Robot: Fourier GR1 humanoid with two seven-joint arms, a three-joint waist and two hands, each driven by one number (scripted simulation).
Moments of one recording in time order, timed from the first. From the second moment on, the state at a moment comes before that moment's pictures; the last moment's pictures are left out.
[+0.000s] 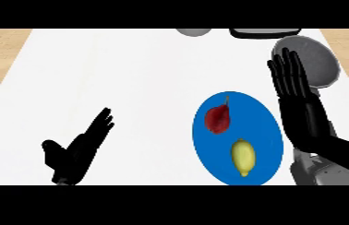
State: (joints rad) left arm 0.06 0.38 -0.35 -1.53 0.39 0.10 0.04; right arm -0.18 -0.31 0.21 -1.72 -0.31 -0.20 -0.21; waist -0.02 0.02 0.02
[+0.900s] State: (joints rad) left arm -0.02 0.30 -0.31 -1.59 0.26 0.23 -0.15; right arm 0.37 -0.48 0.03 -1.78 0.00 -0.10 -1.10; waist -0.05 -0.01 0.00
